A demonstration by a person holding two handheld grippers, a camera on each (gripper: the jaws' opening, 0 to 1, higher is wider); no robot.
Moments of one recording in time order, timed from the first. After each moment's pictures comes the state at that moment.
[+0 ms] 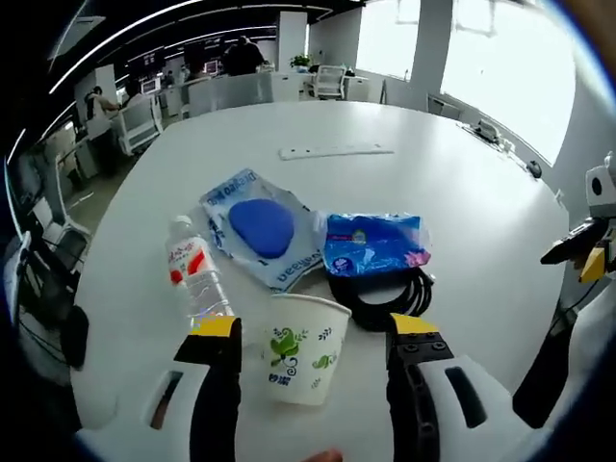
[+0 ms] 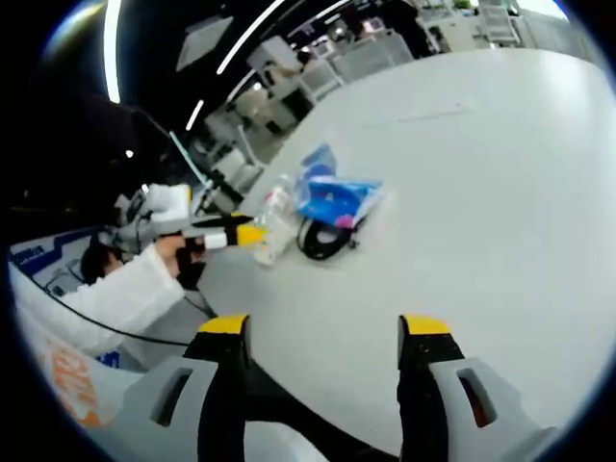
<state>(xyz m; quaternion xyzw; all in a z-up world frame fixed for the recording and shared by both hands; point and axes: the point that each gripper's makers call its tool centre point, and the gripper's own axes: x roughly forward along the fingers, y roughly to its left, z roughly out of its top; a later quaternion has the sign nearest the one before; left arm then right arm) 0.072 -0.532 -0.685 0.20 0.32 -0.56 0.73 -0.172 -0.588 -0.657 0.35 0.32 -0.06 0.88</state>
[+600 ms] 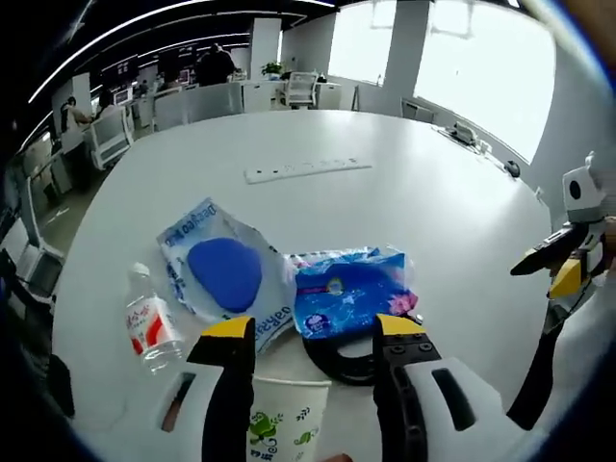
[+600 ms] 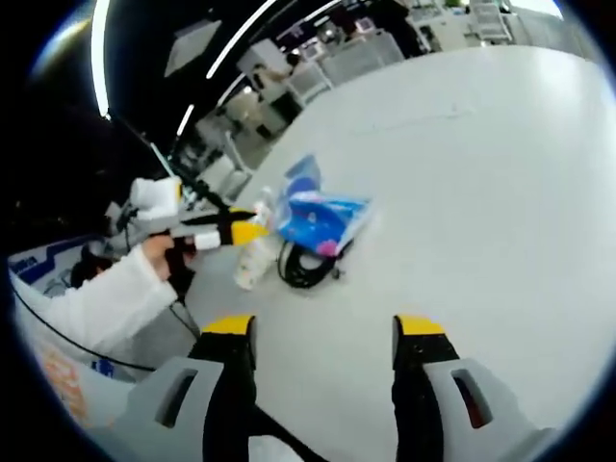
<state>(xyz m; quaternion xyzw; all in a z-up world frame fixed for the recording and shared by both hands) 0.069 -0.594 -0.690 0.20 0.32 -0.61 0.69 -0.136 -0.627 -0.671 0.34 0.33 -0.09 0.88</state>
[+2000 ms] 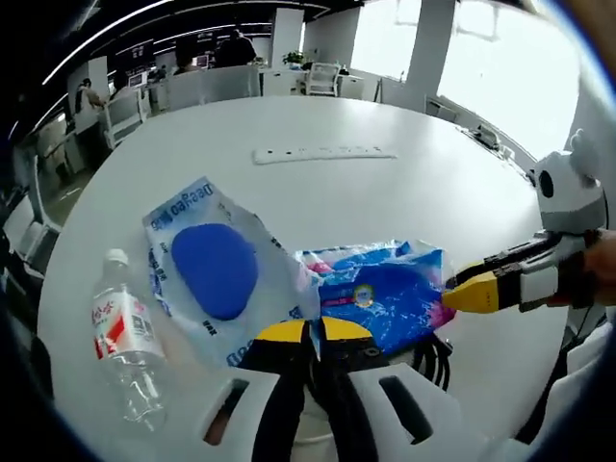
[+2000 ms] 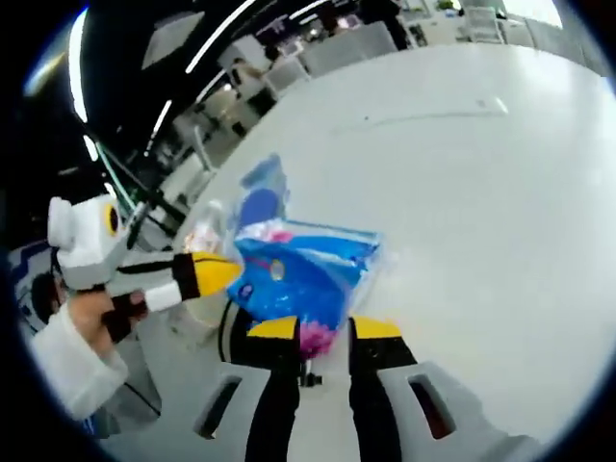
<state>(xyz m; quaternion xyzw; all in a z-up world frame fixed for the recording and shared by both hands) 0.083 -0.622 -0.737 0.19 0.35 -0.57 0.72 -0.025 -0.676 -0.746 0.30 0.35 -0.14 0.87</state>
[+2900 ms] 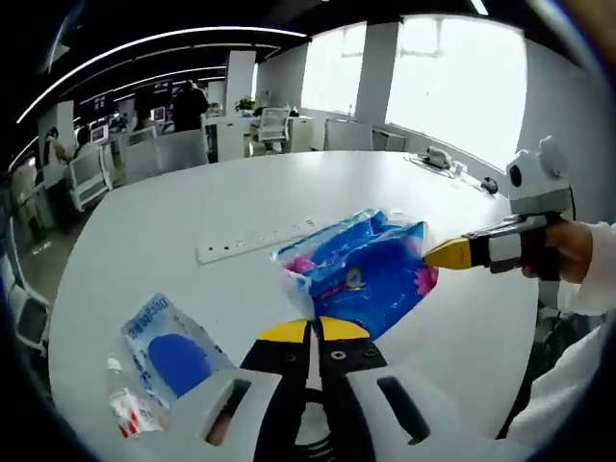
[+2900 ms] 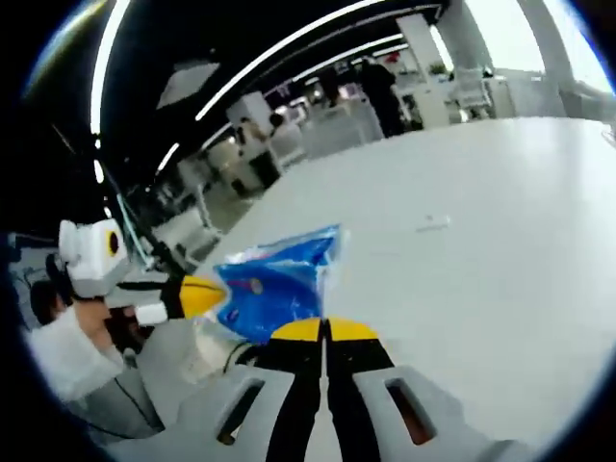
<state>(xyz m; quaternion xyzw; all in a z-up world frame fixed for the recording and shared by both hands) 0.020 -0.696 -0.612 0.17 0.24 -0.69 0.67 -0.081 -0.771 -0.602 0.21 0.23 -0.18 0.93</state>
